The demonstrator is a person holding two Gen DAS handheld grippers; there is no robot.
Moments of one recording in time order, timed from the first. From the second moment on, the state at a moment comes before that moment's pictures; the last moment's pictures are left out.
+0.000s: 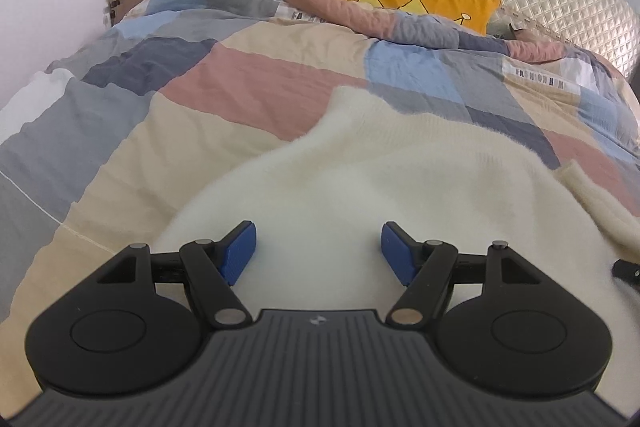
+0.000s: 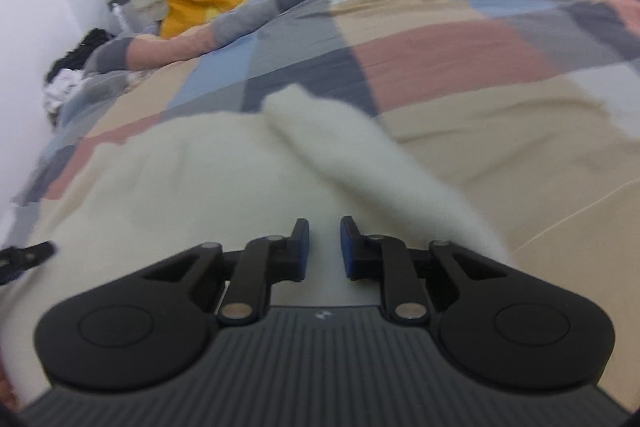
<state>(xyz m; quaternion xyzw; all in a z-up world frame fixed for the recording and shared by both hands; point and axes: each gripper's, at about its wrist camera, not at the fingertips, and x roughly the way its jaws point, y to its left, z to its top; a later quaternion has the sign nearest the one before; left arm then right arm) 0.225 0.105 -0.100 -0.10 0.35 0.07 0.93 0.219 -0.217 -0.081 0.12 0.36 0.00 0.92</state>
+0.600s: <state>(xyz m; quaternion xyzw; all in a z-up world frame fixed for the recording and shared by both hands) 0.217 0.091 -0.095 -0.03 0.34 0.08 0.94 0.217 -0.244 -0.082 0.12 0.35 -0.02 0.93</state>
